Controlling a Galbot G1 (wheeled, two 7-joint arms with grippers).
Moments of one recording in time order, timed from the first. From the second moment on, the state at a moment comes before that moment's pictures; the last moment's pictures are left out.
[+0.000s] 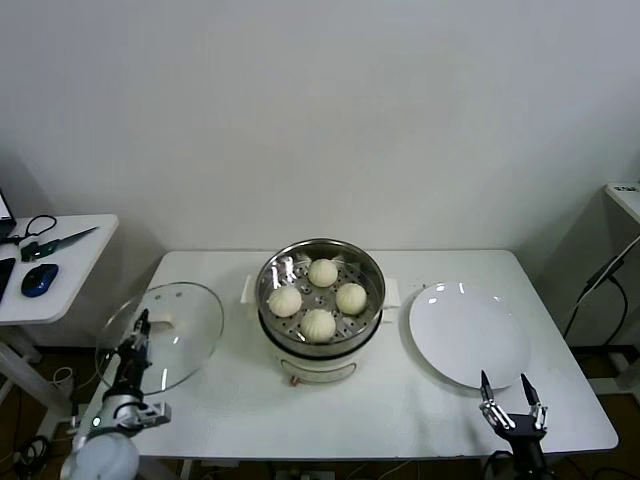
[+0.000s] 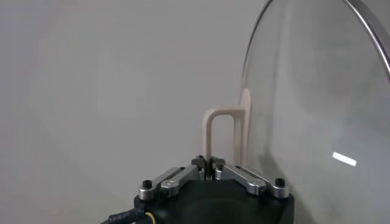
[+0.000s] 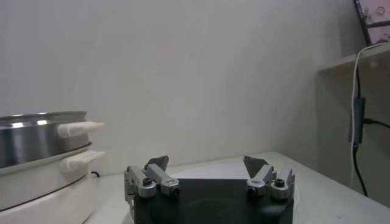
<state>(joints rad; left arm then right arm) 1.39 -1.11 -0.58 -1.70 1.03 0.17 -0.26 -1.66 1.28 0.67 1.67 0.52 0.48 -0.16</state>
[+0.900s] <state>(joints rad) 1.04 -1.13 -0.11 -2.07 1.15 0.67 0.18 -1.63 1.29 0.66 1.68 0.43 0.44 -0.13</state>
